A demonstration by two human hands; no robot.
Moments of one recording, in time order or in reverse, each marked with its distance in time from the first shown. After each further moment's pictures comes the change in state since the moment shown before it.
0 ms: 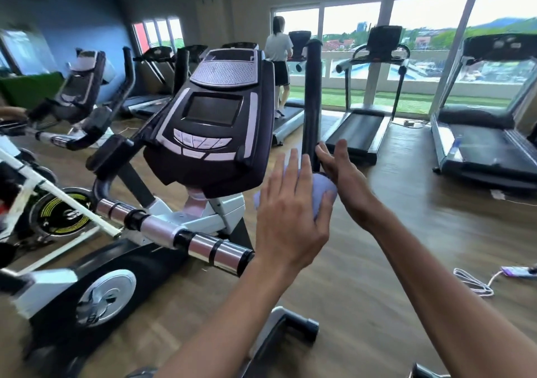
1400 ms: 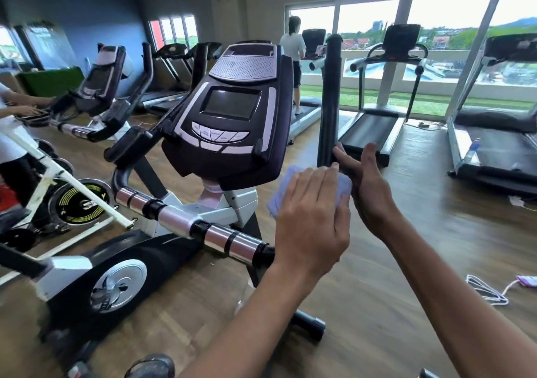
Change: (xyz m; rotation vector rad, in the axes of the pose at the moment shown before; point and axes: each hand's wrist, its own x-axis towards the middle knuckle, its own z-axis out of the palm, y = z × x) left_hand -0.016 0.006 -0.001 -0.081 0.164 0.082; right_hand -0.009 0.013 0.006 0.238 0.077 -0.014
